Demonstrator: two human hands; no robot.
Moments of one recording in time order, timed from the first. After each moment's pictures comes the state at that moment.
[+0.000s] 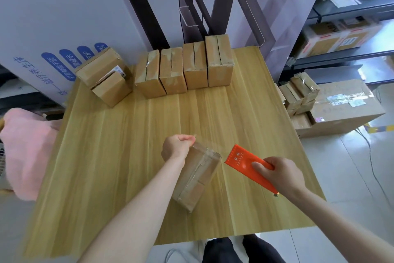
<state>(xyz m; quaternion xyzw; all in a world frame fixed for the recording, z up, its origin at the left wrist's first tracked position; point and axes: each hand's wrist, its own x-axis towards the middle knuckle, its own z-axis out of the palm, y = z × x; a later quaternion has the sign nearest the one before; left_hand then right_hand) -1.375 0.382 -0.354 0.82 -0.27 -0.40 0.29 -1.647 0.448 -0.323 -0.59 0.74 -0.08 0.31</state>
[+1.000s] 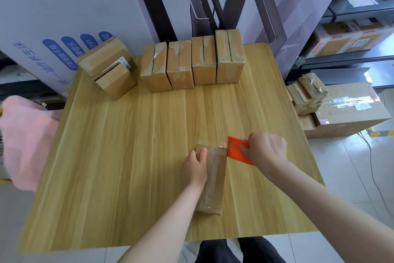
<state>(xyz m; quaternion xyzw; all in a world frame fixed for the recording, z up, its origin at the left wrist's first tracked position) -1.398 0.436 -0.399 0.81 -0.41 -0.35 0.23 -1.570 0.379 -0.295 -0.71 0.69 0.12 0.08</state>
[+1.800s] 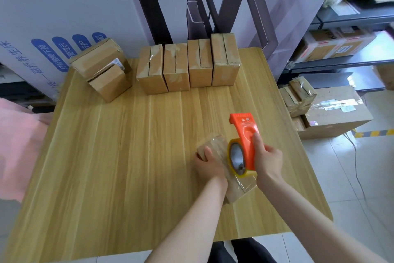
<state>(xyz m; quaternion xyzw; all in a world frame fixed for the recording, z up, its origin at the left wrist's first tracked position) -1.458 0.416 -0.398 0.78 -0.05 -0.43 0.45 -1.561 0.413 -0.327 -0.27 0.79 -0.39 0.39</state>
